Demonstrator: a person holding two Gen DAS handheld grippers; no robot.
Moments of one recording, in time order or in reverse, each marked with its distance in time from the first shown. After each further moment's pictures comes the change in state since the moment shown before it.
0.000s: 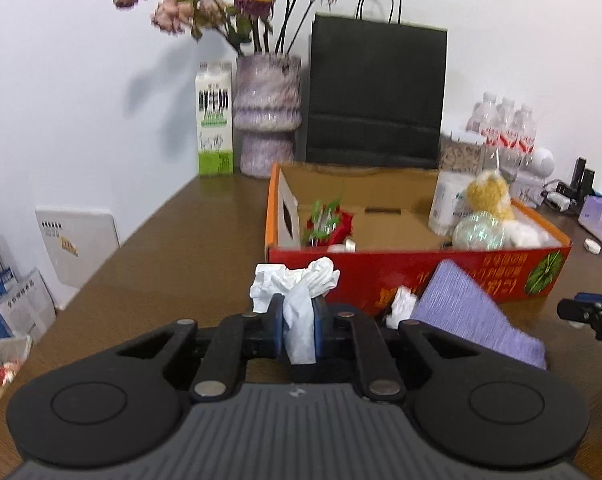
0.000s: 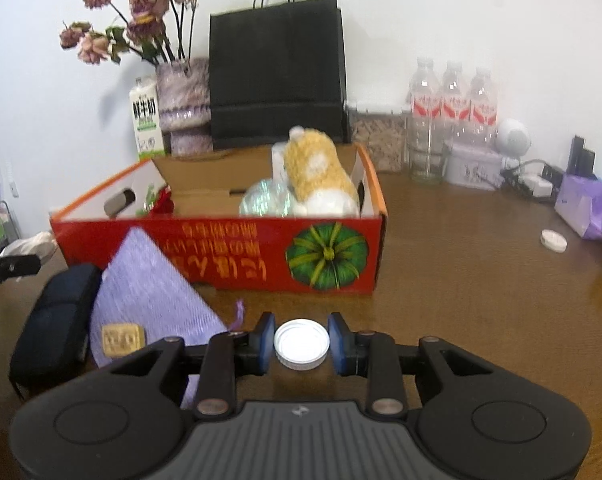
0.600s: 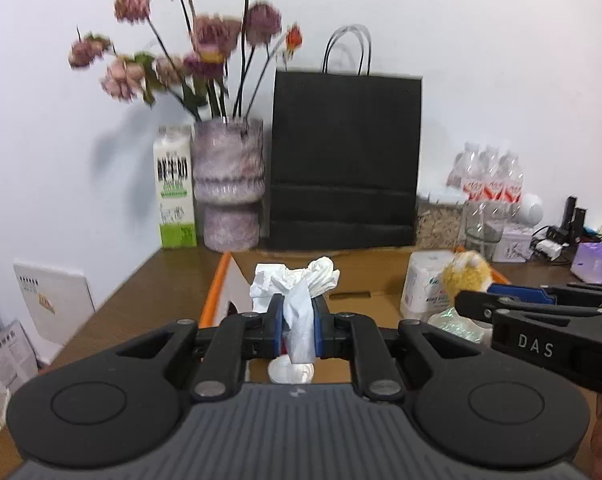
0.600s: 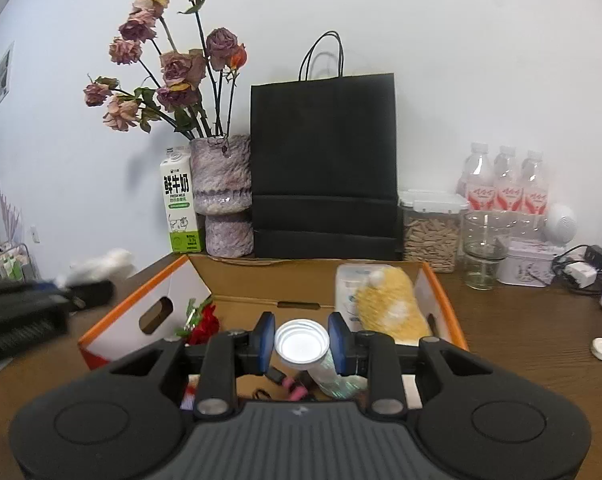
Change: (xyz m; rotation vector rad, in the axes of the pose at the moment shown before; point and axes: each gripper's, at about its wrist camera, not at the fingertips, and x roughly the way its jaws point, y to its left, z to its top) left arm 0.047 -0.045 0.058 0.015 -0.115 -0.029; right arm 0.042 0.051 0.085 -0.017 -0.157 0.071
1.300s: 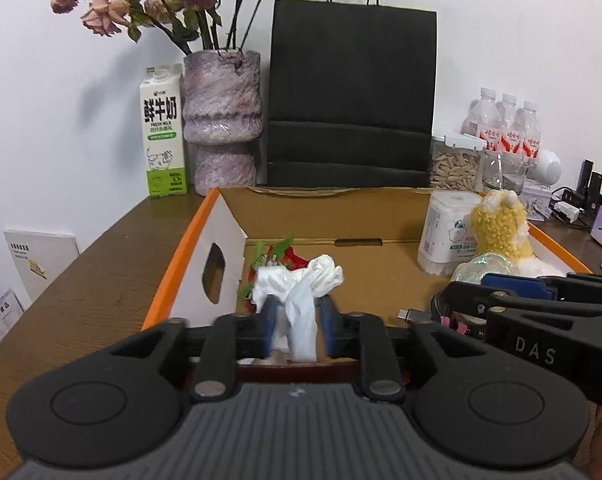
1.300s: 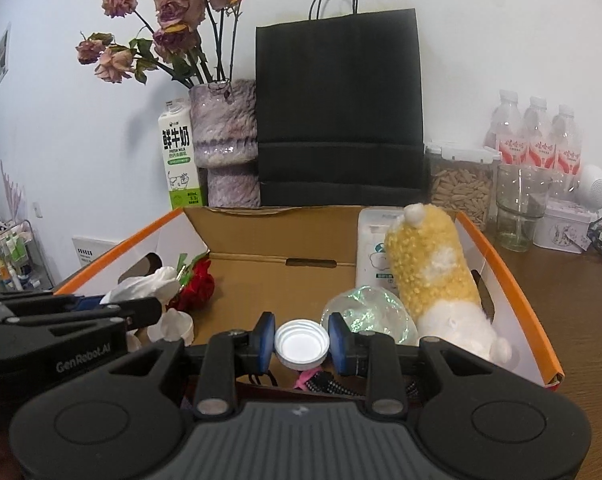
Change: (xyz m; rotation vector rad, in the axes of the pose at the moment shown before) left arm 0.044 0.000 -0.031 0.005 0.101 0.006; right arm 0.051 -0.003 -0.030 -0.009 0.084 0.030
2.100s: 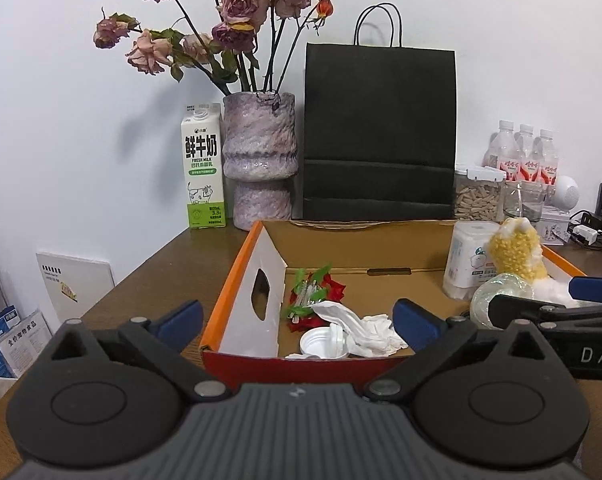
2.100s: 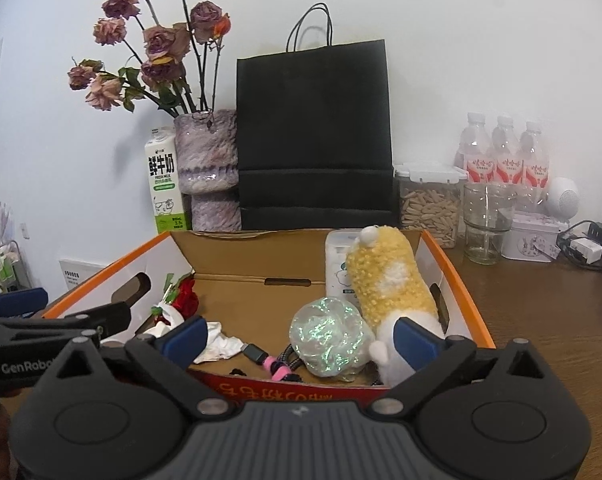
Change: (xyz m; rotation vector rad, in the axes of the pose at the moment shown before) left arm -0.031 0.011 -0.005 -0.004 -0.114 0.084; right arm -0.032 -0.005 -0.005 0.013 -0.073 -0.045
